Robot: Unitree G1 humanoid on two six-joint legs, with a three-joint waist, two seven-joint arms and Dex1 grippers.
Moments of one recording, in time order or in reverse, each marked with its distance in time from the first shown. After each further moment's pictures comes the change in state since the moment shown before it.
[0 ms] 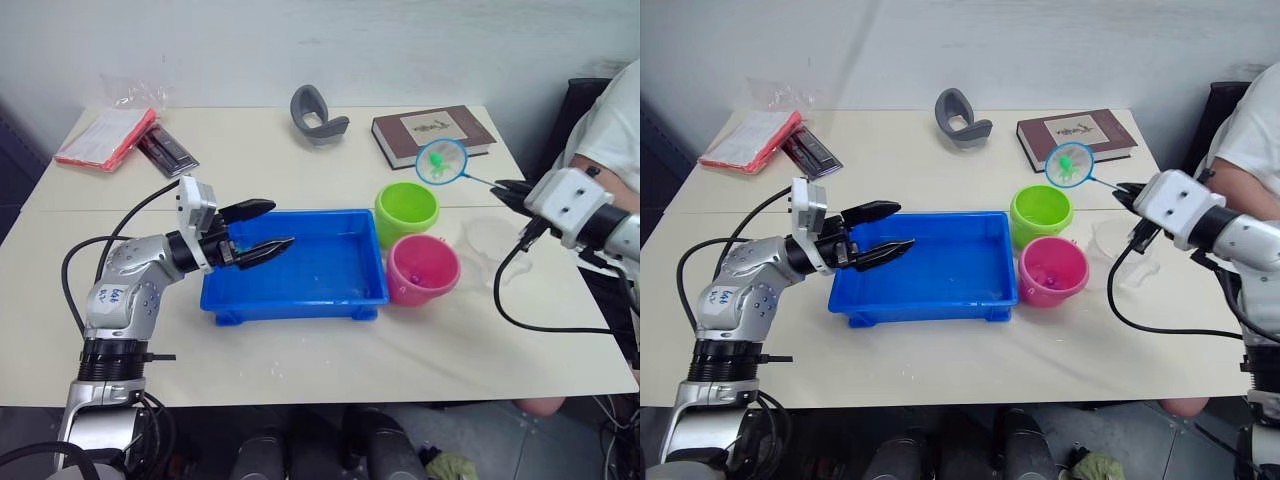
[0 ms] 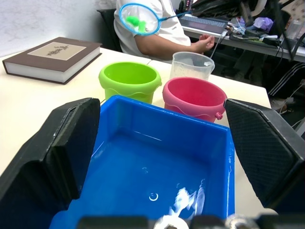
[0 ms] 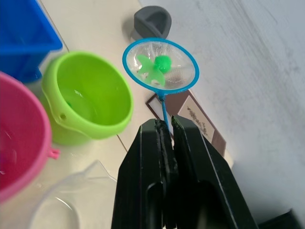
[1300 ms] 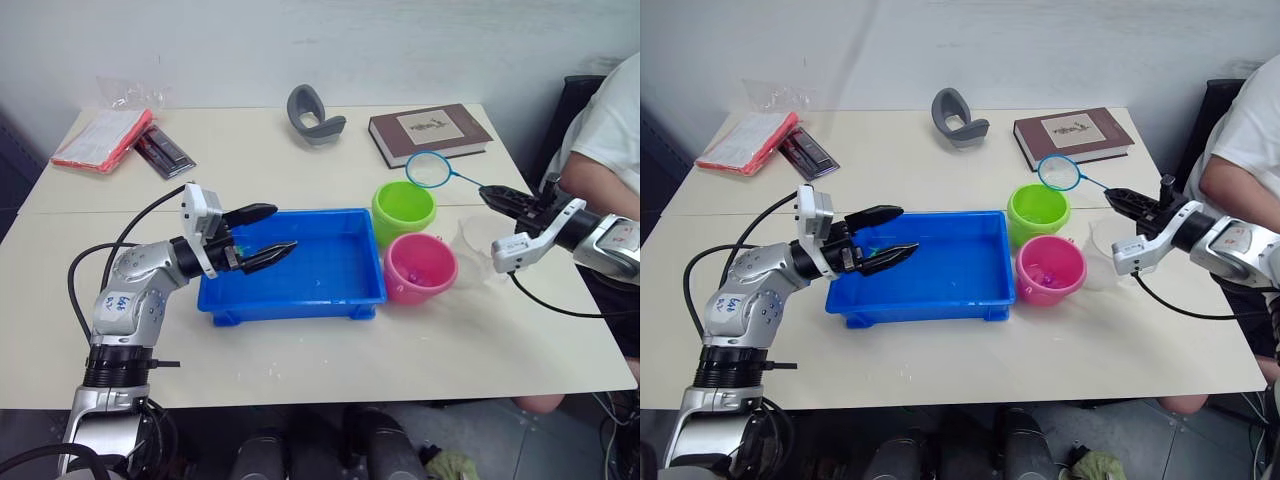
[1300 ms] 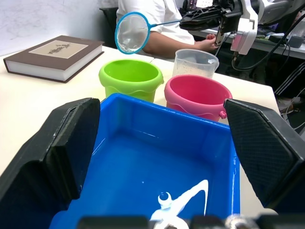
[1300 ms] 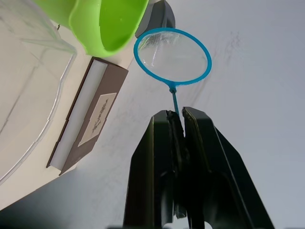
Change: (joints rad) left arm 0.048 -0.001 0.005 -0.016 0.017 -0.037 0.024; right arm -0.332 -0.195 0.475 0.493 -1.044 -0.632 -1.110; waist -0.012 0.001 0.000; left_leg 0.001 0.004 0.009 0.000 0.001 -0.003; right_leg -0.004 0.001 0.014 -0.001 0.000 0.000
